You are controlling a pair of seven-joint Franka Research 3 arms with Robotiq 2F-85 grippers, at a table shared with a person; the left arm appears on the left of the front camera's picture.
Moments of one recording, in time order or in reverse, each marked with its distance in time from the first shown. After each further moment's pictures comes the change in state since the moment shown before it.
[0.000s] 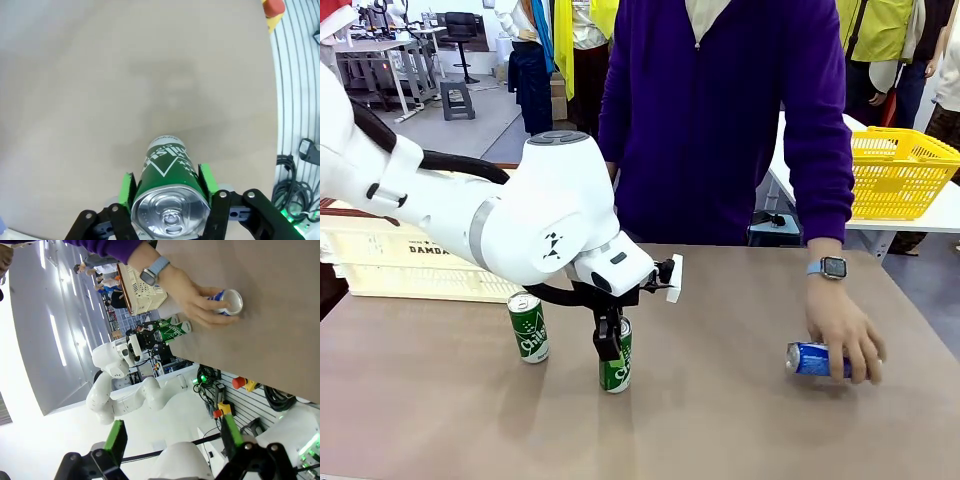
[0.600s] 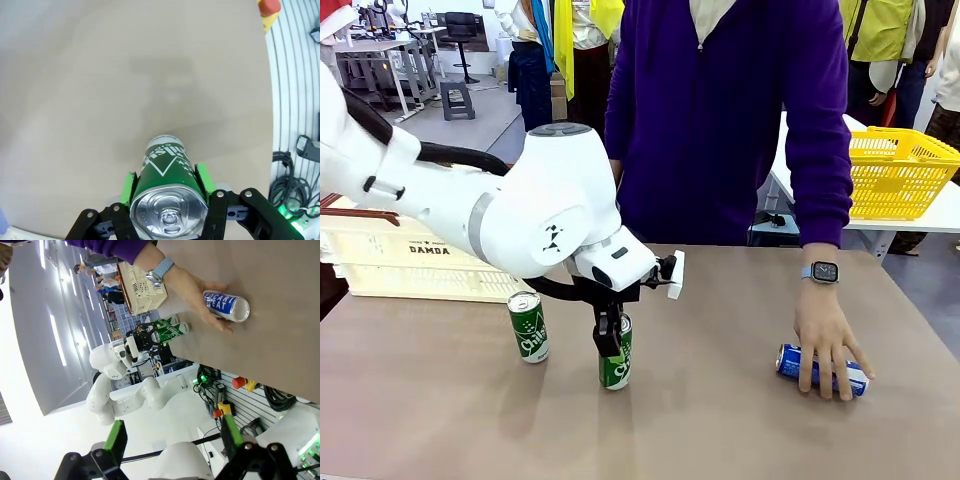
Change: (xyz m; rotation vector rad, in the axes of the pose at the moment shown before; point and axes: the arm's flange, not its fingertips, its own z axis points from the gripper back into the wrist) left arm 0.004 -0.002 0.017 0.006 0.006 -0.013; right arm 0.000 0.000 0.000 0.000 0.000 0.000
